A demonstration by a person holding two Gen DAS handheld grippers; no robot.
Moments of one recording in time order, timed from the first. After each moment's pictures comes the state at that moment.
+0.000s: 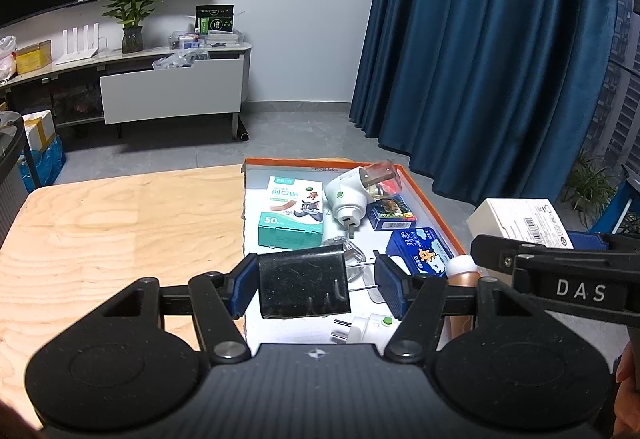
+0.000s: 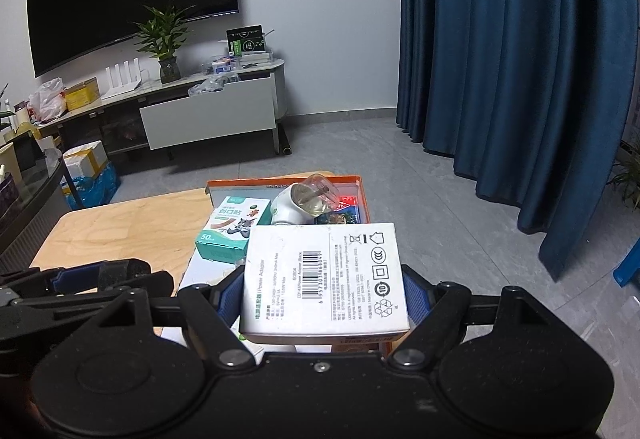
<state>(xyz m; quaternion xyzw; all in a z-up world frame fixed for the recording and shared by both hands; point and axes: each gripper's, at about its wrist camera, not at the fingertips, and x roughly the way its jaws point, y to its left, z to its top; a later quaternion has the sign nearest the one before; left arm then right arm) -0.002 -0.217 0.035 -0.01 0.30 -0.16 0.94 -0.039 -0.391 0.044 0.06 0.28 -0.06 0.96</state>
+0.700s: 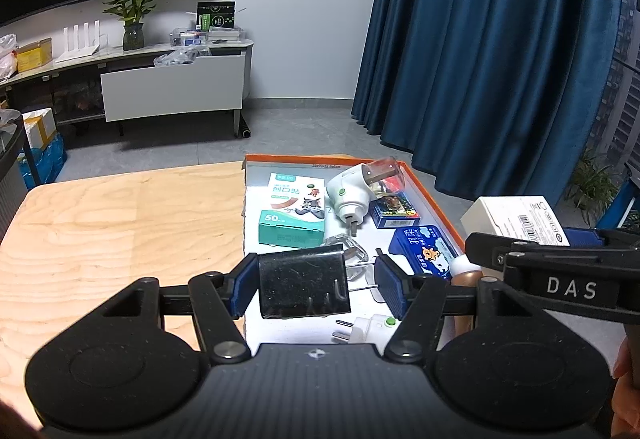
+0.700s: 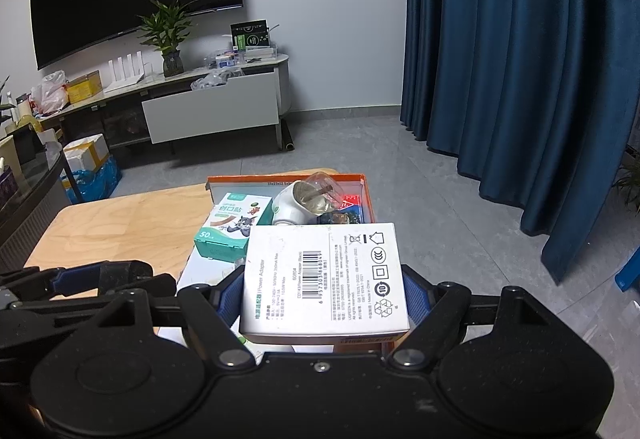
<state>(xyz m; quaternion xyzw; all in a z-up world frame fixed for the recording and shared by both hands) 0.001 -0.216 0.034 -0.01 0.30 -0.16 0.94 -0.034 -0.393 0.040 0.06 0.29 -0.05 0.95</state>
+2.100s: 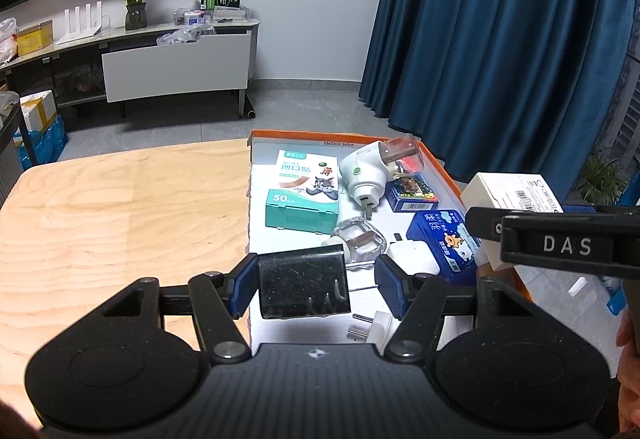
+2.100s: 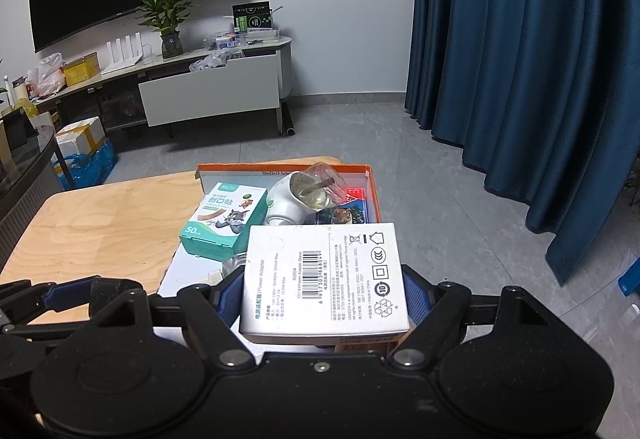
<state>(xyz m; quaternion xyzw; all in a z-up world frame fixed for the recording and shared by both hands) 0.022 -0.210 0.019 -0.01 0.33 -0.16 0.93 0.004 -0.399 0.028 0.05 0.31 -0.05 0.95</state>
